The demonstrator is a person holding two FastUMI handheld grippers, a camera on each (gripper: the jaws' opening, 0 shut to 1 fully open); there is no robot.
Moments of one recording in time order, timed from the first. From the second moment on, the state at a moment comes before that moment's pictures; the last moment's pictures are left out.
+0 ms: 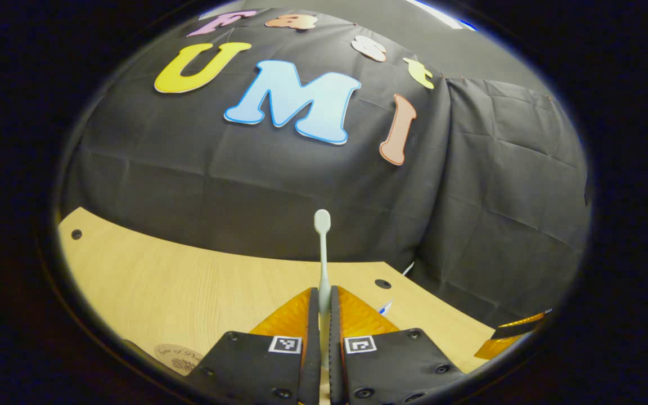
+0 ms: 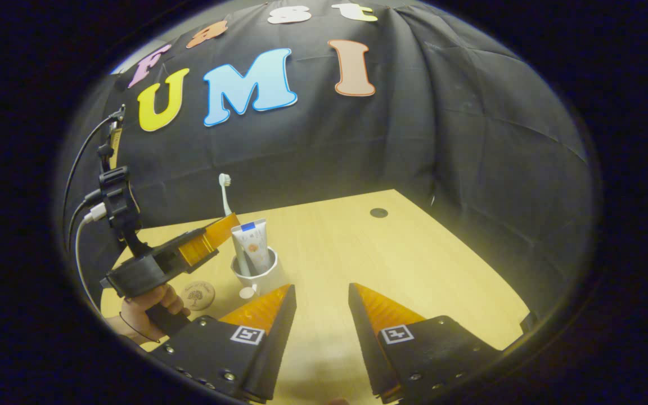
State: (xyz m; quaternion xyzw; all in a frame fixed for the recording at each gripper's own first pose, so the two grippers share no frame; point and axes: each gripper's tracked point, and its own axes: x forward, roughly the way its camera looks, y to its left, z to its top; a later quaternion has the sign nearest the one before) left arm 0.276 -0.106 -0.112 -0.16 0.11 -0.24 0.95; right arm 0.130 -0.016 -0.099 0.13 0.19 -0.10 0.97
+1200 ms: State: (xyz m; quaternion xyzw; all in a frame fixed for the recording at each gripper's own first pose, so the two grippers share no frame) left arm 0.216 -0.072 -0.123 -0.15 0.16 -0.21 0.95; right arm 0.139 0.007 -0.092 0.19 0.17 -0.05 0.97
